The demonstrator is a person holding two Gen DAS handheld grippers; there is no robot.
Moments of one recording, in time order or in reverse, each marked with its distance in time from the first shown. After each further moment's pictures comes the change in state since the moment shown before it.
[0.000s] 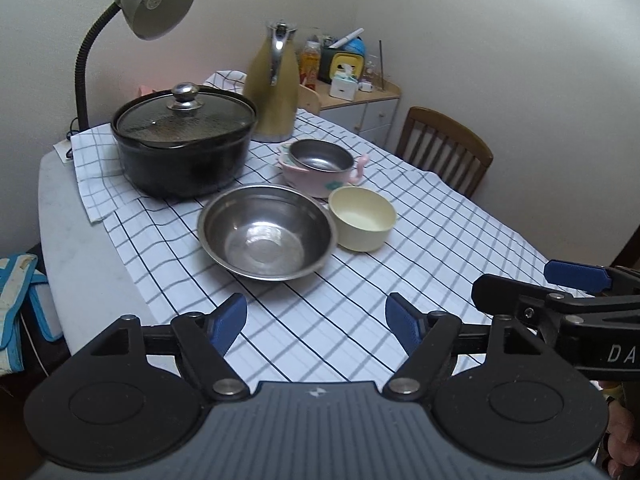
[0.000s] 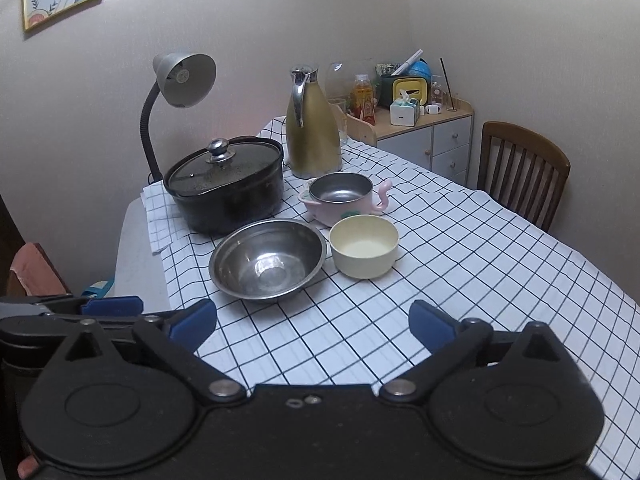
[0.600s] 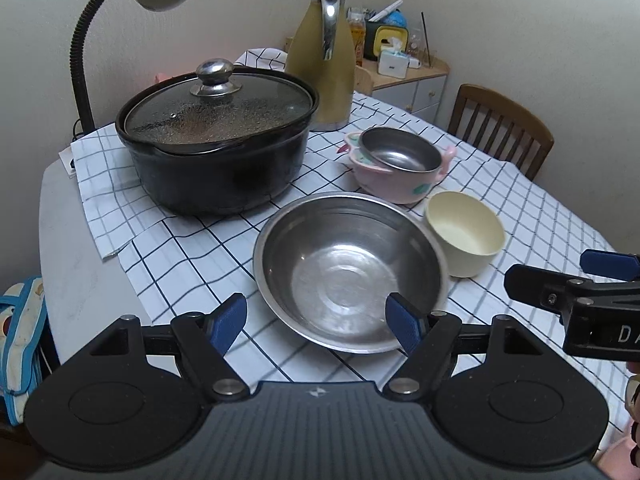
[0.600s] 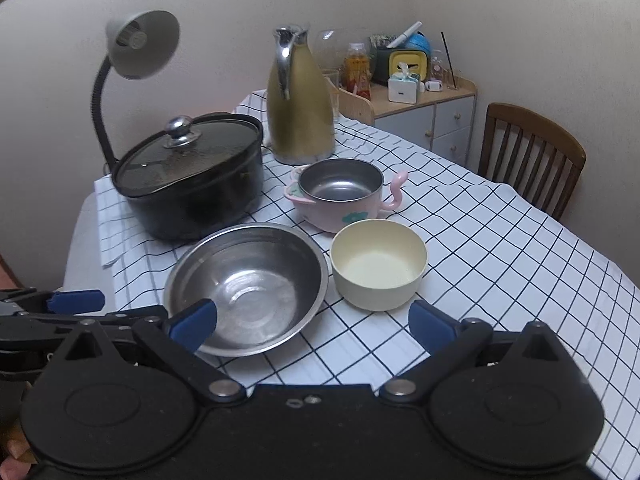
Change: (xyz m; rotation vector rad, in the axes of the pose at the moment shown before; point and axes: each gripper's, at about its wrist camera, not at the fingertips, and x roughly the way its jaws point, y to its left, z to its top) left arm 0.122 0.066 0.051 0.048 0.069 0.105; right arm 0.134 0.014 0.034 0.017 0.065 -0.071
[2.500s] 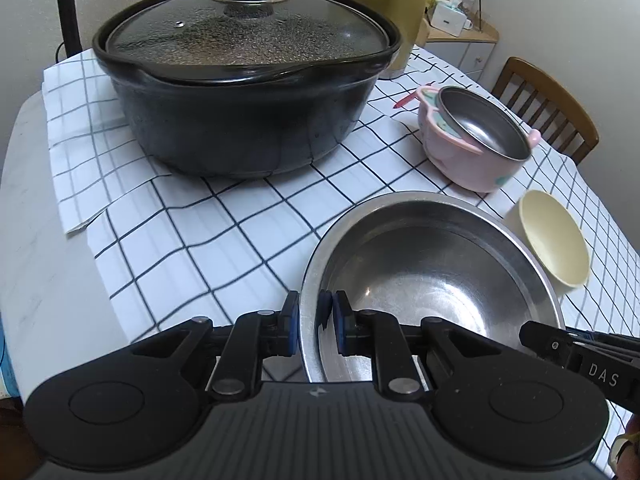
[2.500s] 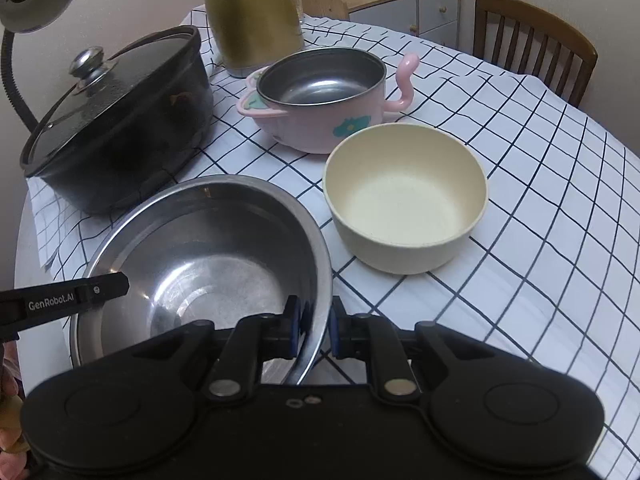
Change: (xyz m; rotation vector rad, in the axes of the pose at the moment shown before) left arm 0.097 0.049 0.022 -0.126 0.183 -0.011; right arm 0.122 -0.003 0.001 0.154 0.265 -0.027
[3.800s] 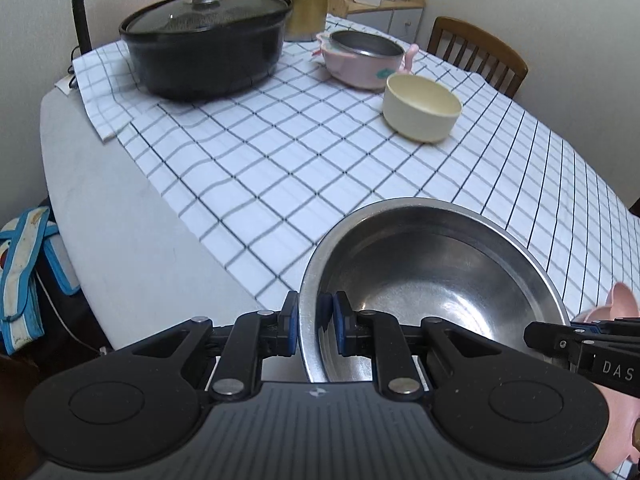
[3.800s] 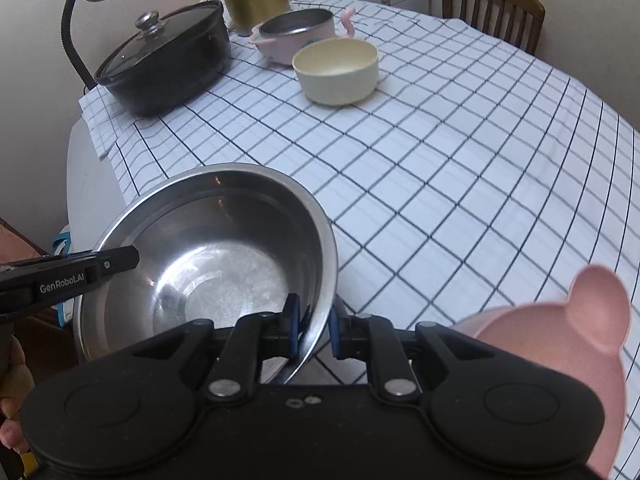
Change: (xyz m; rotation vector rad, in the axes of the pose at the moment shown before) left arm -0.130 -0.044 -0.164 0.151 0.004 -0.030; right arm -0.145 -0.028 -0.161 0.028 0.060 0.019
